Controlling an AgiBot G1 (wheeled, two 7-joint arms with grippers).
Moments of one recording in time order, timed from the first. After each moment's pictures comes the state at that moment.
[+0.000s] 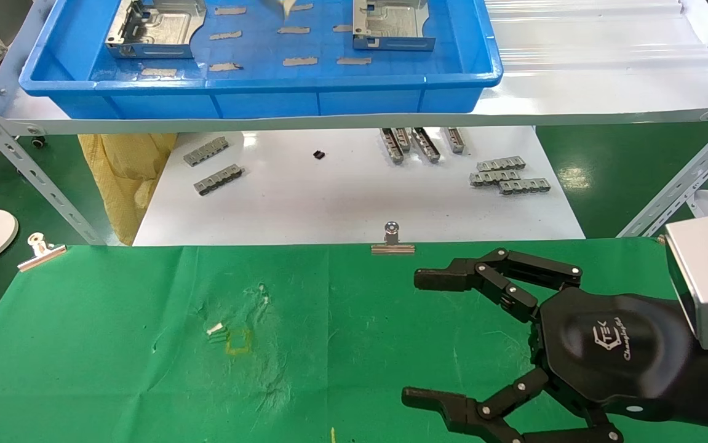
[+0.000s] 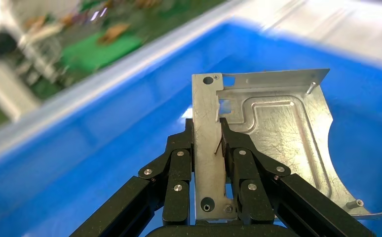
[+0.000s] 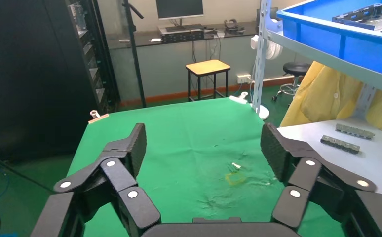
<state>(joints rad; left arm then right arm) -2.17 1.21 0.56 -0.13 1.39 1.14 -0.09 1.08 -0.60 -0.31 1.28 -0.71 -1.48 0.17</state>
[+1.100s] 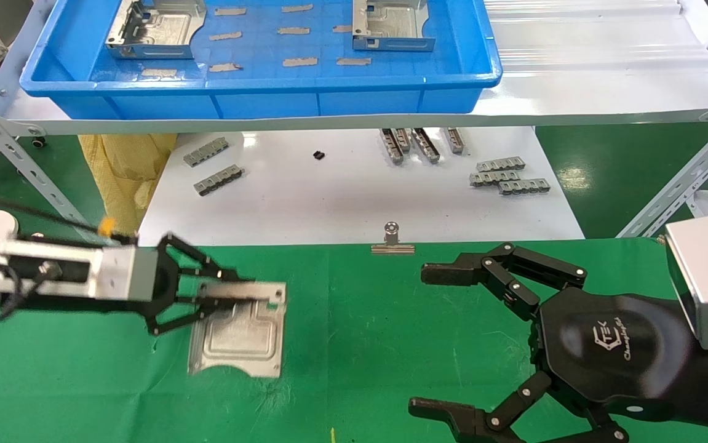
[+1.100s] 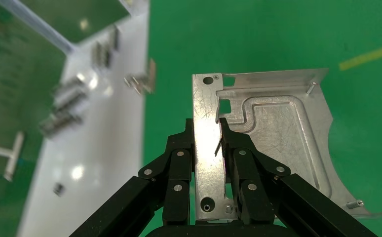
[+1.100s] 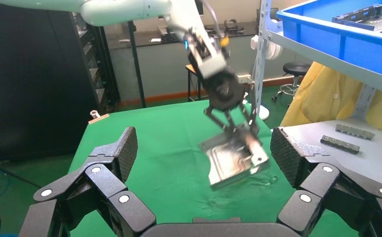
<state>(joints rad) -1.71 0.90 0.76 -0.40 1.20 1.55 0.65 1.08 -0.60 -0.31 1.28 -0.71 -1.48 0.17</state>
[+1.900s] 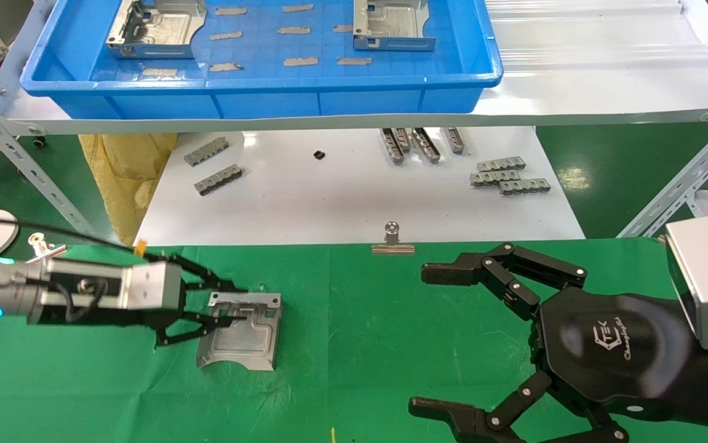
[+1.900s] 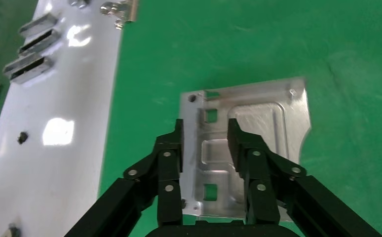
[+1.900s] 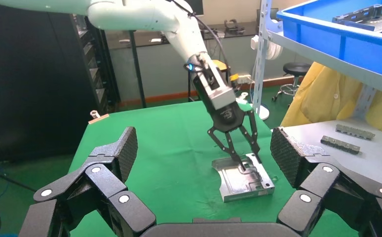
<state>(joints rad) -1.72 1.00 0.79 -0.09 1.24 1.53 0.78 1.08 -0.60 -0.31 1.28 -0.71 -1.48 0.17</state>
